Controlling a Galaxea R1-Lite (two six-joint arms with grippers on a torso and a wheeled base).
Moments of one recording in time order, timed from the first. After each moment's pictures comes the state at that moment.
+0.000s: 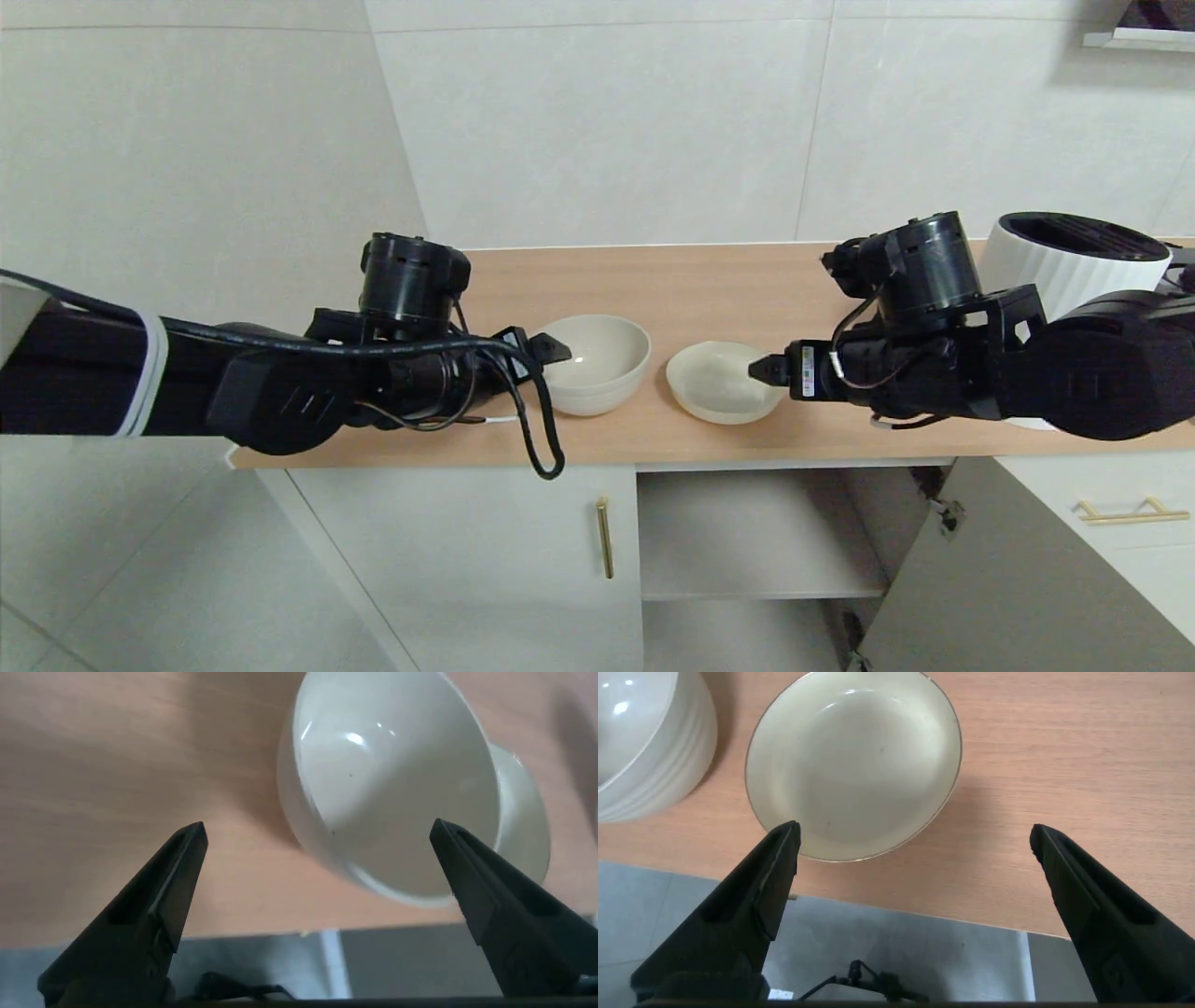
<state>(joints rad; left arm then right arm) -0.41 1.89 -1.19 -0.18 0.05 -0.64 0.54 1.82 -1.24 -0.05 -0.24 0.32</state>
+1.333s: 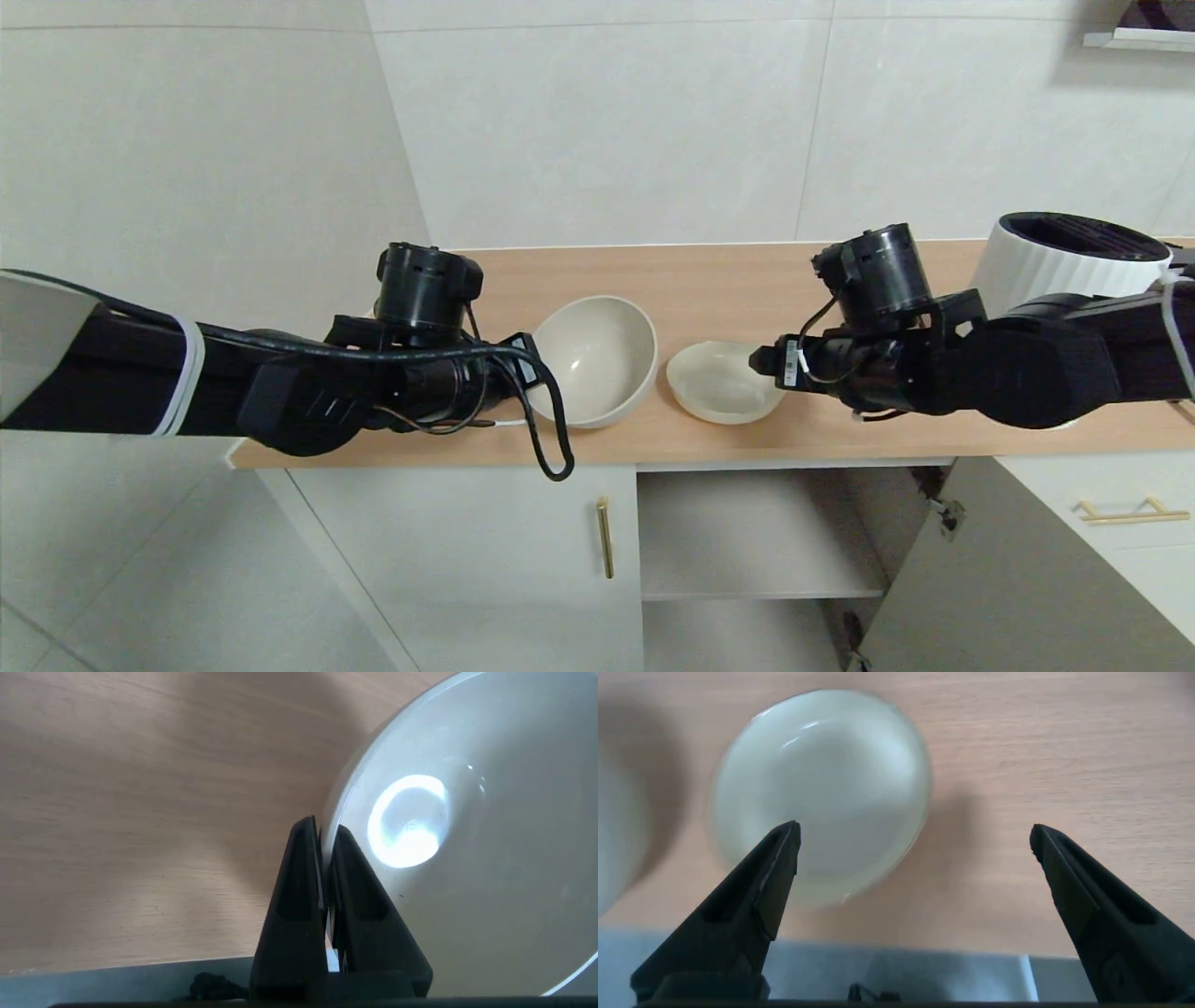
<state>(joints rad) -0.41 1.92 -1.19 -0.19 0.05 -0.64 0.54 1.93 -1.33 -0.05 -0.40 0.40</state>
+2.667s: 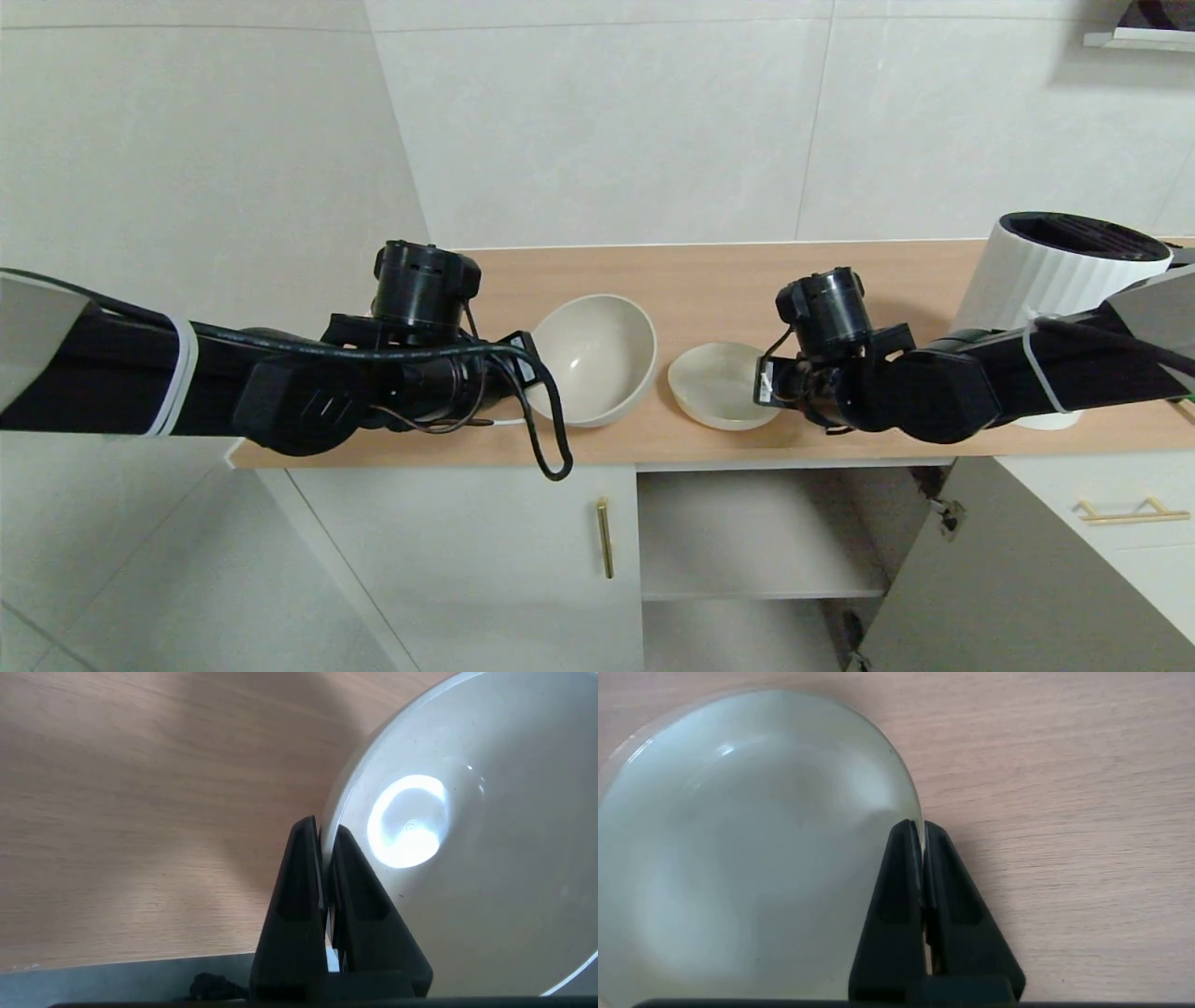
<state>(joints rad) -0.42 1.91 -1.19 -0.19 0.05 -0.64 0.53 2.07 -1.37 -0.12 -0.44 0.41</state>
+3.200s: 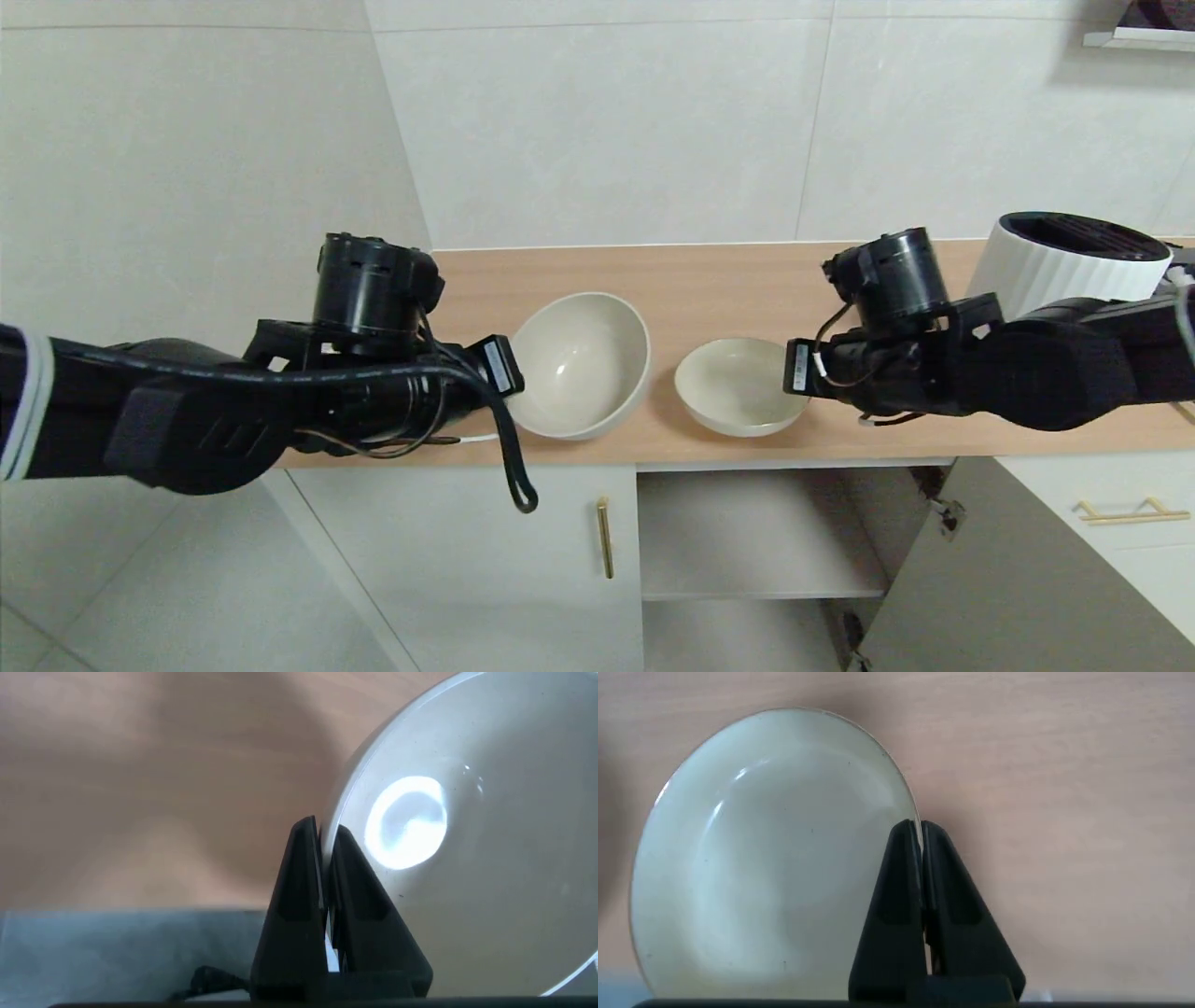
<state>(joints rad) -0.43 1.76 -1.06 -0.19 0.05 -0.63 0.51 1.88 -1.27 -0.05 -0.26 0.41</state>
